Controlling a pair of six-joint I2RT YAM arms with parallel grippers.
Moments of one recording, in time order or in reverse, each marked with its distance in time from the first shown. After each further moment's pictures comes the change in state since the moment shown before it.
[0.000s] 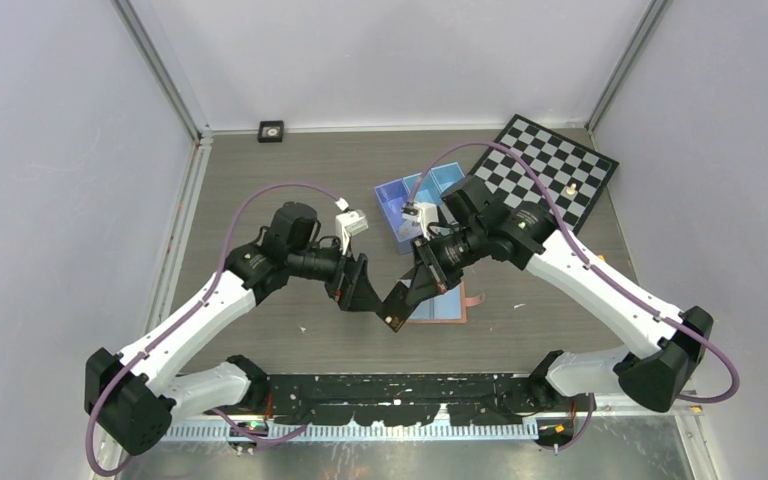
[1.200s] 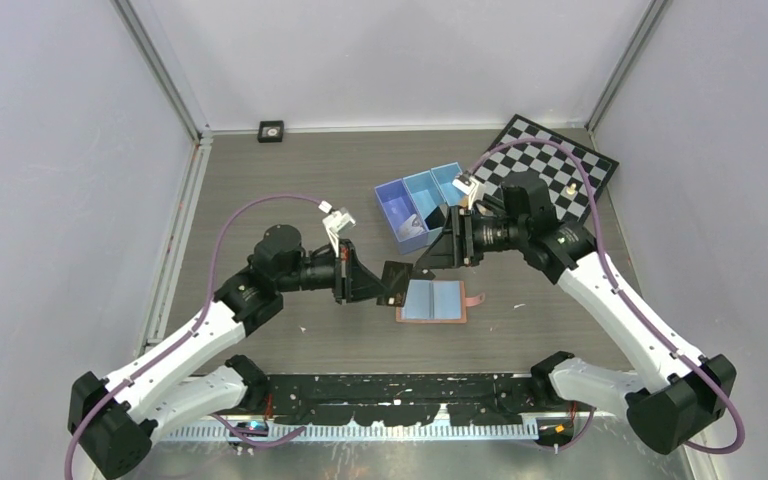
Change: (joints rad) left arm -0.094 -0.173 -0.200 0.453 -0.072 -0.373; right arm -0.279 -0.203 -0.244 0.383 -0.164 0.209
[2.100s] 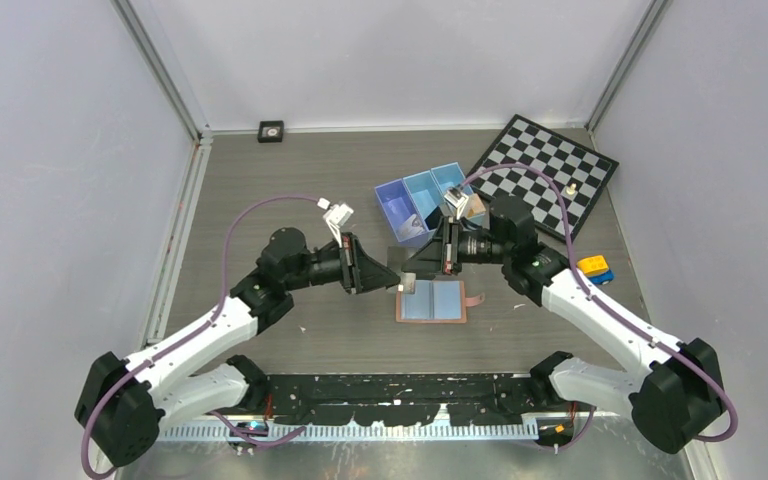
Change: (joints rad) left arm 0.007 0.075 -0.101 0.330 -0.097 -0.219; right arm 0.076 -0.011 -0.320 0.636 -0.018 0.417
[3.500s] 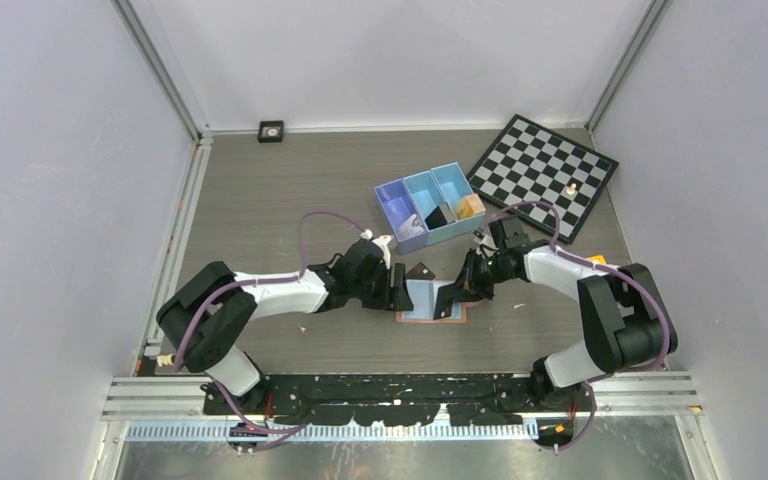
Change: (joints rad) left arm -0.158 0.595 0.121 -0.233 -0.410 0.070; right arm -0.274 0.380 -0.100 -0.418 0.195 -0.322
